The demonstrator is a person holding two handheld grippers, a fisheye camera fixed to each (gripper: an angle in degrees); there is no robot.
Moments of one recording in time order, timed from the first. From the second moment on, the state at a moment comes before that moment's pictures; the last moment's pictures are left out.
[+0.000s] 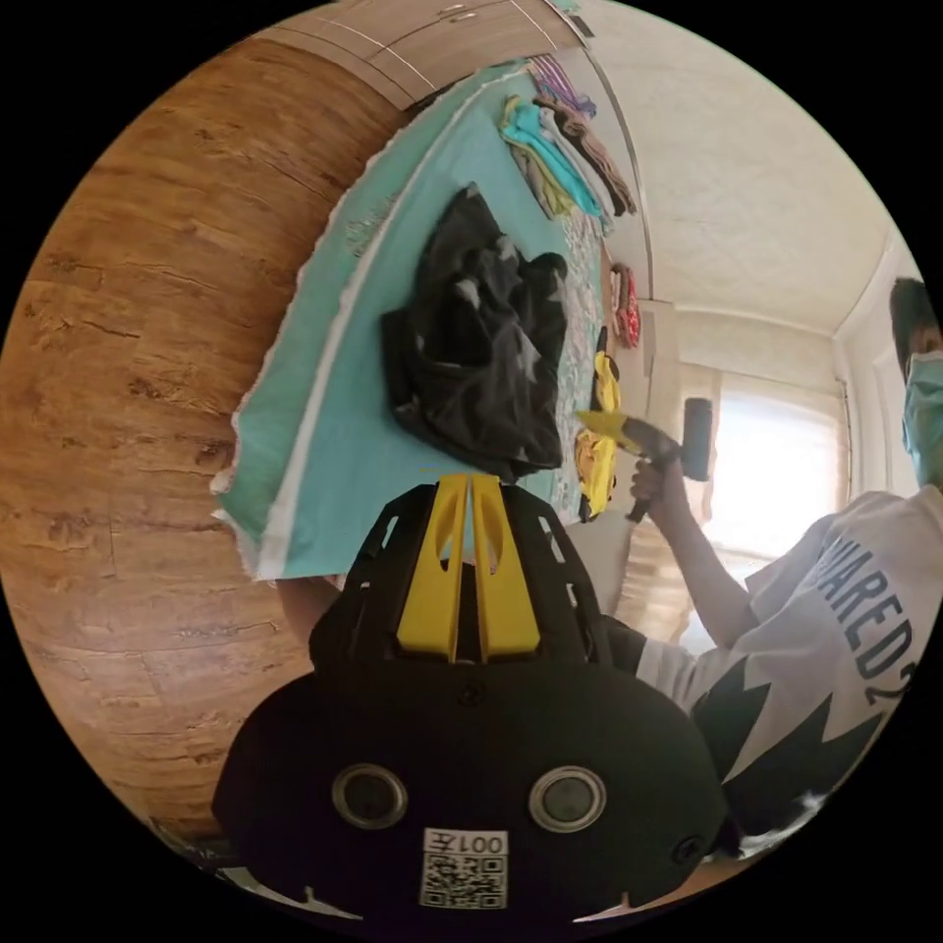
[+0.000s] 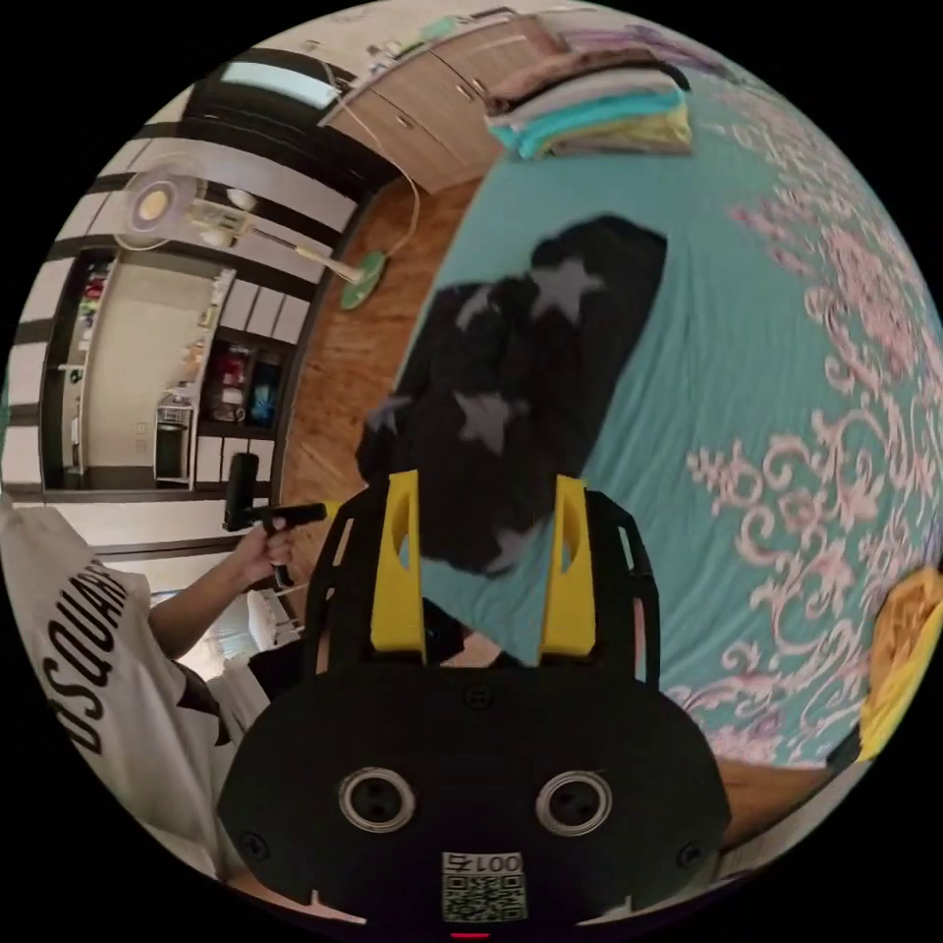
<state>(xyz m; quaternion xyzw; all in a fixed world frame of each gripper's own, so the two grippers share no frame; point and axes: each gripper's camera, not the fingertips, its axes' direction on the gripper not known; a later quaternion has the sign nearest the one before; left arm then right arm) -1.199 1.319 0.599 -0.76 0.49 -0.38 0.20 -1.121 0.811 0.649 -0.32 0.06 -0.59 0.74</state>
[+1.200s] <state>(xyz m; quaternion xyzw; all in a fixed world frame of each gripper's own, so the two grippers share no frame) -1.194 1.460 0.550 -0.78 0.13 -0.55 0.26 -0.991 1.010 0.557 -0.23 0.14 -0.61 0.74</state>
